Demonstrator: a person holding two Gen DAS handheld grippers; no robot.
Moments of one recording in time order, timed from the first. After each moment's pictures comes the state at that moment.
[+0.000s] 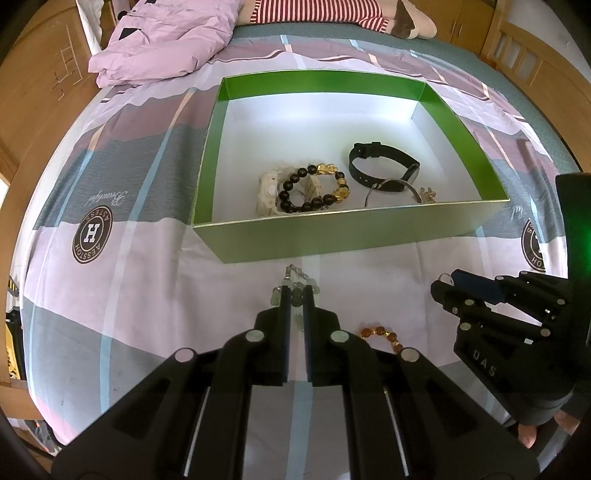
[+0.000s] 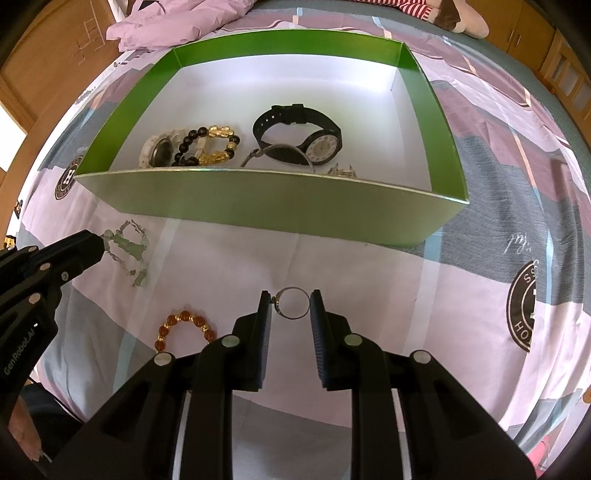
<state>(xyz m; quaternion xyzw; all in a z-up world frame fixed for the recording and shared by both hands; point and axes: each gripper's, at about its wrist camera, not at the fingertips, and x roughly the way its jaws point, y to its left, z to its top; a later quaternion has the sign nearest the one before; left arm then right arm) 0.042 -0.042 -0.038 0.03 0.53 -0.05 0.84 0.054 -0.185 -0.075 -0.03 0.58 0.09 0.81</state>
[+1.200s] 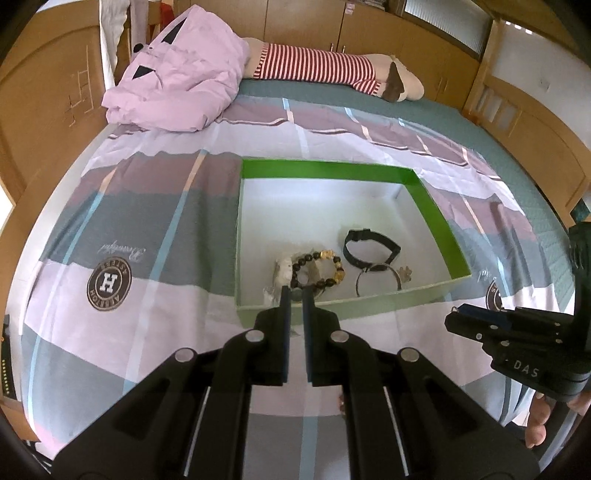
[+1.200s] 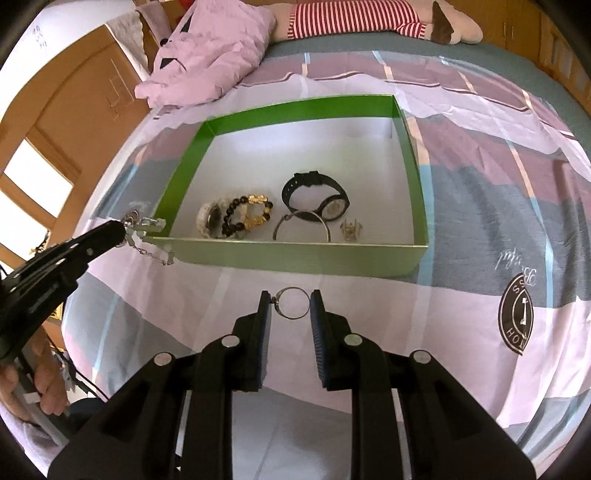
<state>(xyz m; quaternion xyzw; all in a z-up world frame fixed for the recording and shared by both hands) 0.052 -0.008 0.027 -0.02 0.44 -0.08 0.90 0.044 -0.215 -0.014 0.07 0.52 0.15 0.84</state>
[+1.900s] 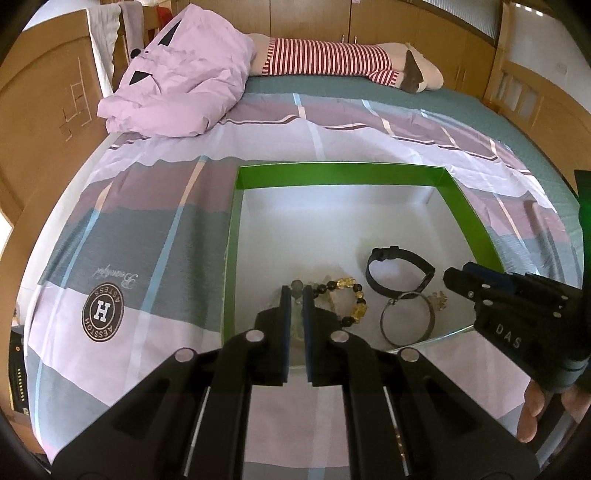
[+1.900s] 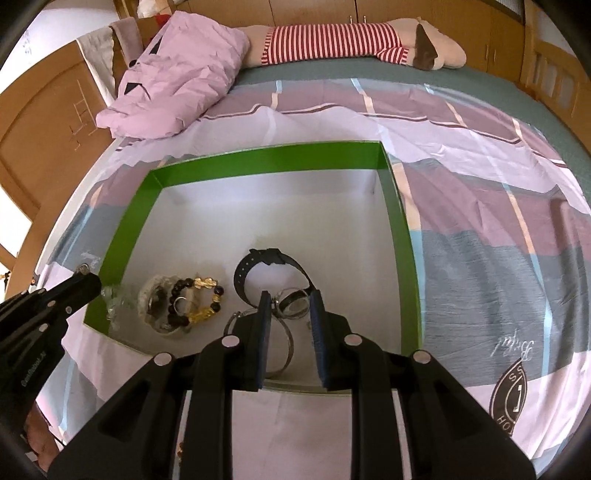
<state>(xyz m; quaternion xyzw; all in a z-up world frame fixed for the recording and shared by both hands) 0.100 -0.030 -0.003 0.01 0.45 -0.04 0.89 0.120 -0.209 -0.037 0.04 0.47 0.09 0.87</state>
